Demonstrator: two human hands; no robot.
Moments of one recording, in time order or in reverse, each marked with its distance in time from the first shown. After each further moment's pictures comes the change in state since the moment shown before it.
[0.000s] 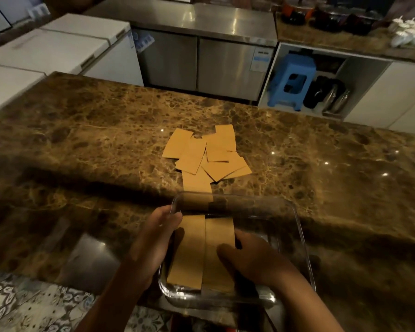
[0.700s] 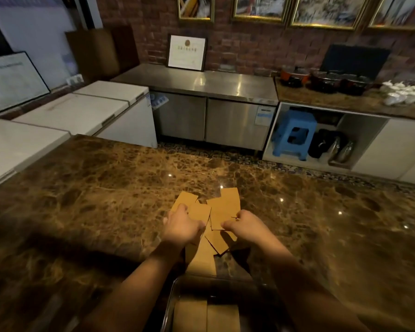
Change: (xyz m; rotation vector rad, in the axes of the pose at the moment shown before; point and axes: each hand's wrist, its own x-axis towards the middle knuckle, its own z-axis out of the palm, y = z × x) left_hand 0.169 0.077 0.036 0.689 0.209 0.012; right_hand 0.185 -0.046 -0.102 -0.063 0.266 0.137
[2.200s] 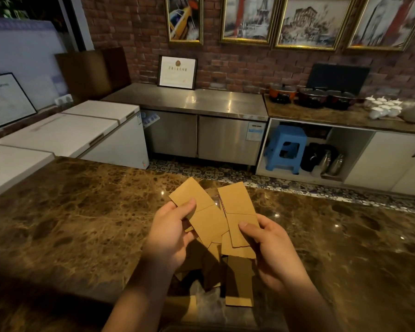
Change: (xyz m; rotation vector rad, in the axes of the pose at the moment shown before) left_hand -0.042 0.068 -0.058 -1.325 -0.218 0.085; right_hand -0.067 -0.014 -0.056 1.286 -0.117 -0.196
